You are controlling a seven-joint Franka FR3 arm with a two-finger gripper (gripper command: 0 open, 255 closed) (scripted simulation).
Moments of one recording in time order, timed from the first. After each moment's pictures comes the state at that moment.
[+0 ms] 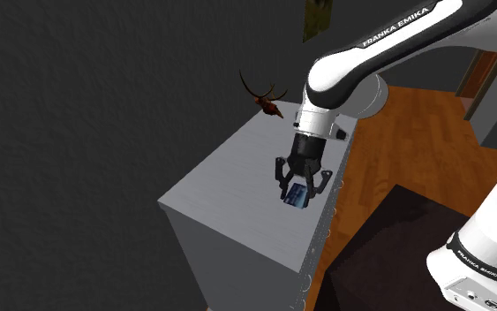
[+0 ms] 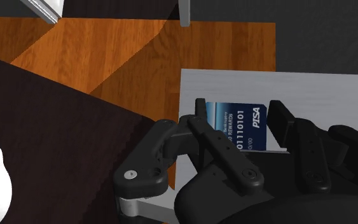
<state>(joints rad) -0.04 -0.25 0.41 -2.51 0.83 2.11 1.09</state>
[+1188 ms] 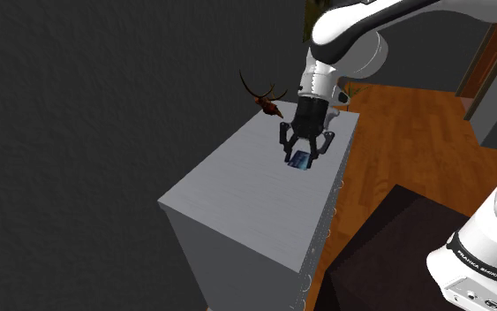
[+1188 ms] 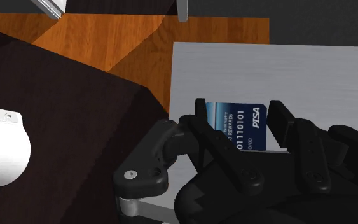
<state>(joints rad) -0.13 -0.25 0.29 -2.35 0.69 1.90 1.09</state>
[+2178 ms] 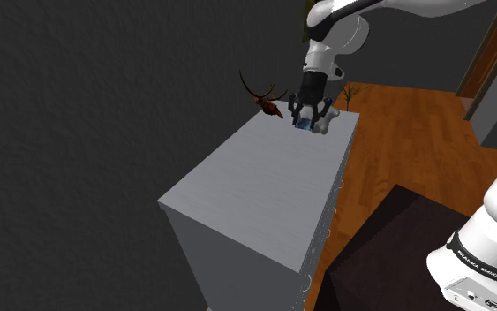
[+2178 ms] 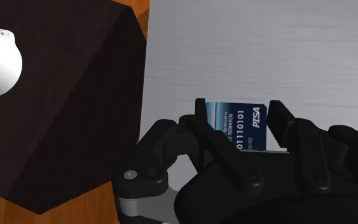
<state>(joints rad) -0.29 0.09 0.13 -1.94 0.50 1.71 0.92</state>
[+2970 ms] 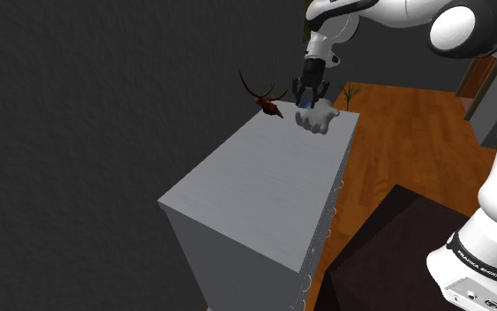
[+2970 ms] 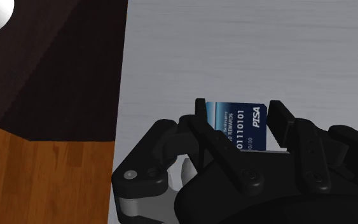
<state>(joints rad) -0.38 0.49 0.06 -1.36 0.43 1.48 0.87</state>
